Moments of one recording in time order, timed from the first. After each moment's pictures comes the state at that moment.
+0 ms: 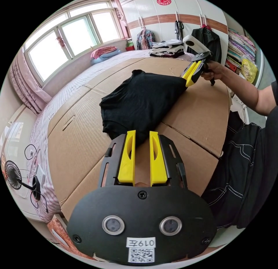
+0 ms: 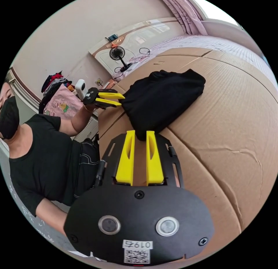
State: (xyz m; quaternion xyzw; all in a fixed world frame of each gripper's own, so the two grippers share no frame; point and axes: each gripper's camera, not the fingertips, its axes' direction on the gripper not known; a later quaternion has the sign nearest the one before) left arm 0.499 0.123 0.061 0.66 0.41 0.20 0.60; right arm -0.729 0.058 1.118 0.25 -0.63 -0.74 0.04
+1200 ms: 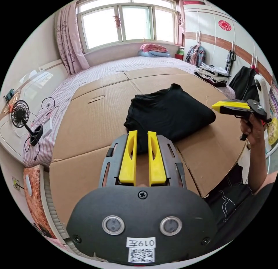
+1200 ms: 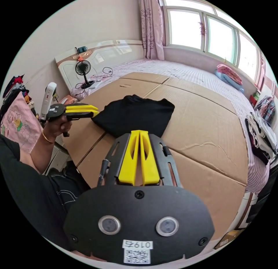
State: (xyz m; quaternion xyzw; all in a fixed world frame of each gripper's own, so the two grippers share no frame) left arm 0.487 0.119 0.056 0.56 0.50 0.00 0.66; right arm -0.462 0.145 1.106 0.42 -0.68 -0.56 0.24
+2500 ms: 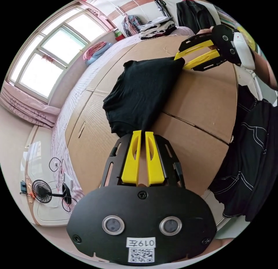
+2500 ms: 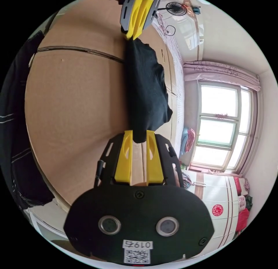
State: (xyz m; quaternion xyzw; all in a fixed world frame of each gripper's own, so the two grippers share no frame) left arm 0.555 0.164 -0.004 0.66 0.26 0.23 0.67; right arm -0.266 0.477 1.083 0.81 -0.19 -0.50 0.23
